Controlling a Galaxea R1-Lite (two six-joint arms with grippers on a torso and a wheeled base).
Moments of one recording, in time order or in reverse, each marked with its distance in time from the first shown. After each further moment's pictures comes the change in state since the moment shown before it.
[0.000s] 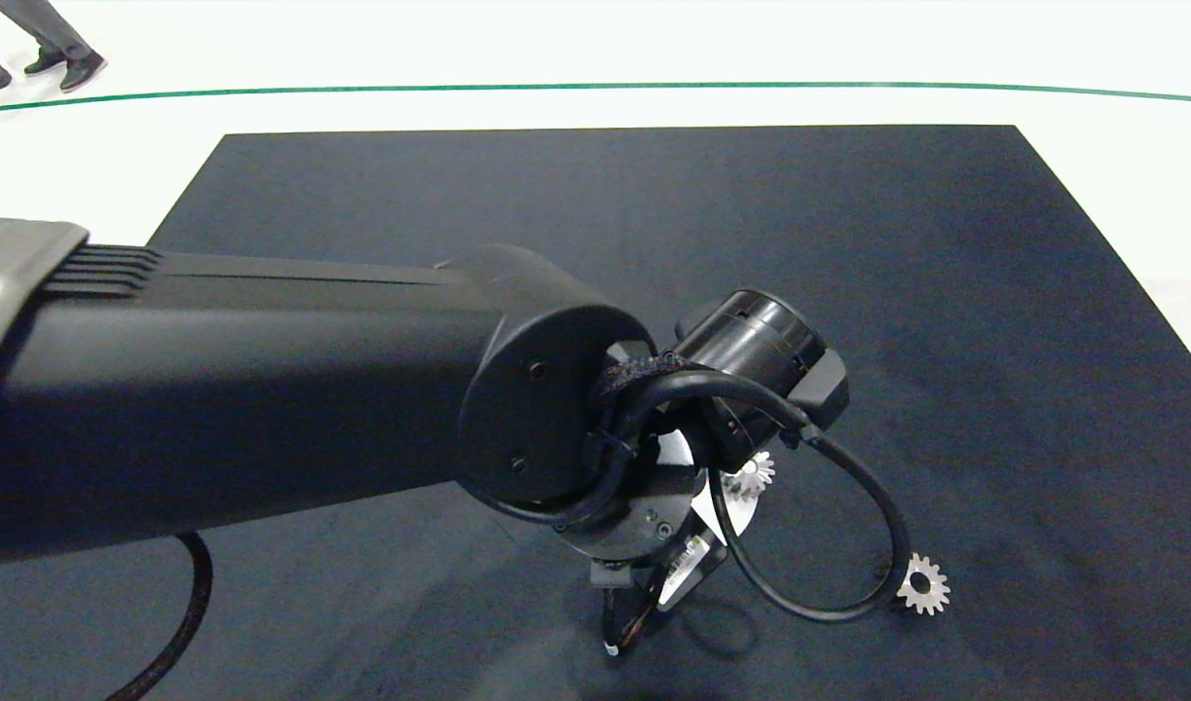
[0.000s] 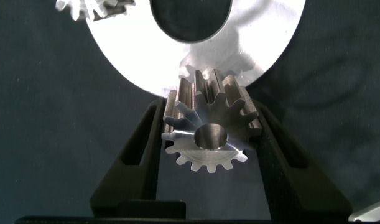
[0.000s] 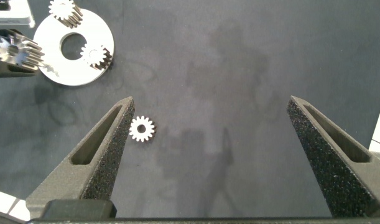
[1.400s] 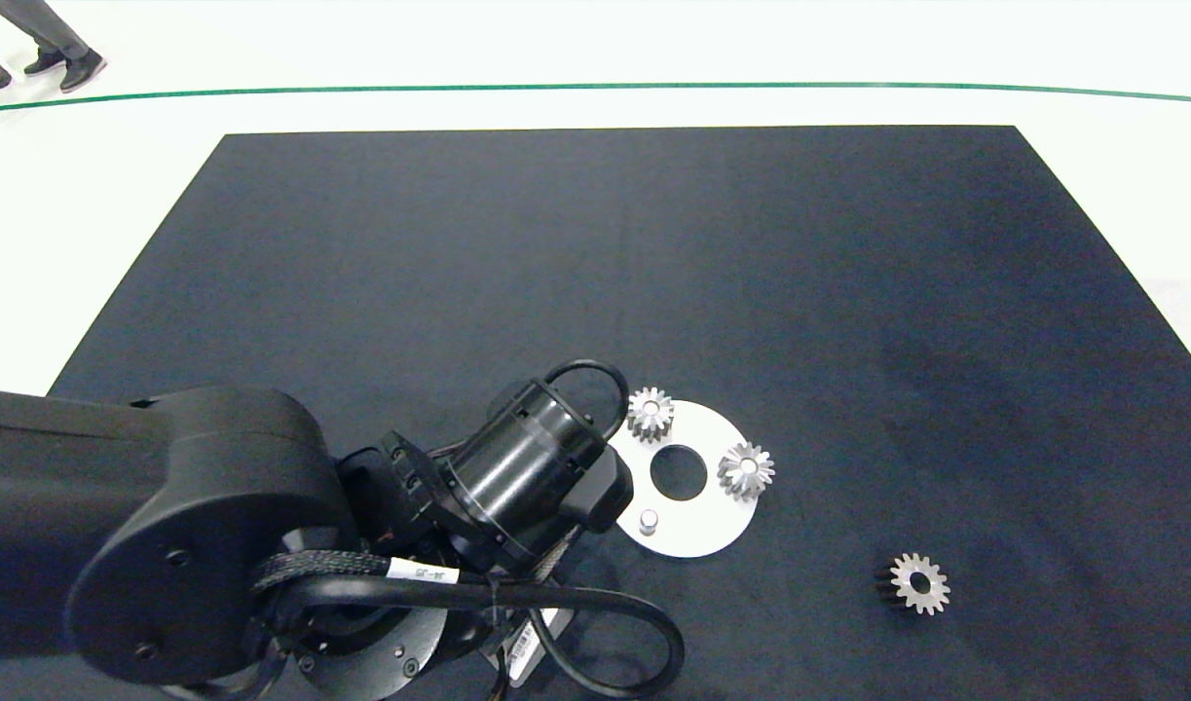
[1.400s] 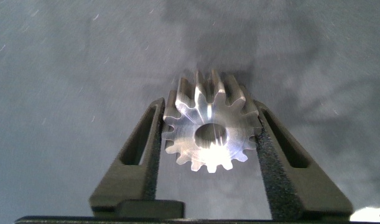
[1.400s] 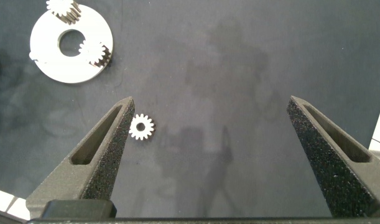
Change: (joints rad) left arm 0.084 -0.302 0.631 -0.335 -0.003 -0.136; right arm 0.000 0.001 0.008 0.000 -0.003 -0.005
